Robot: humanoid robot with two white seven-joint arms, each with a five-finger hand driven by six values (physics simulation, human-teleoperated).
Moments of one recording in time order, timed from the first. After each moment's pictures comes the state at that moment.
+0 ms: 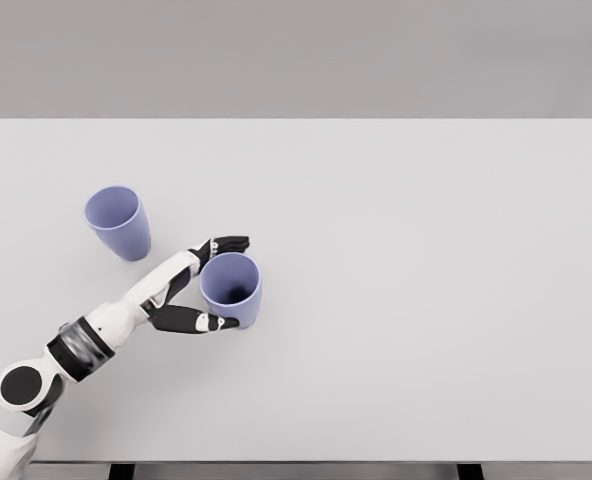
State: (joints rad) left arm 0.01 0.52 -0.36 -1.72 0.27 -0.21 -0.35; right arm 0.00 0.00 -0.23 0.06 0.14 -0.08 0.04
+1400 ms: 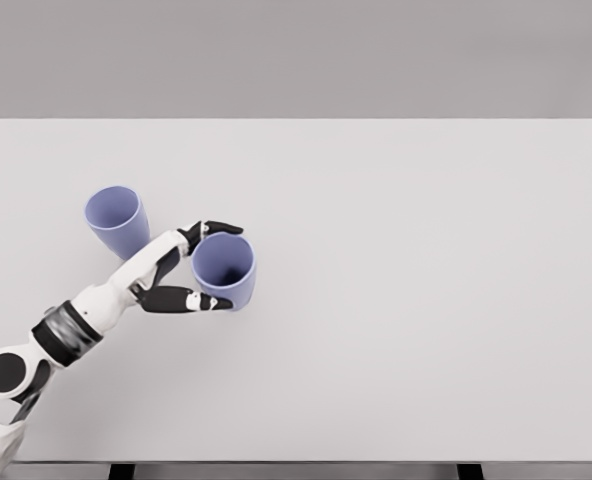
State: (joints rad) left arm -0.02 0.54 -0.33 -1.77 0.30 -0.20 -0.35; right arm 0.00 0.00 -0.23 0.06 0.14 -0.08 0.04
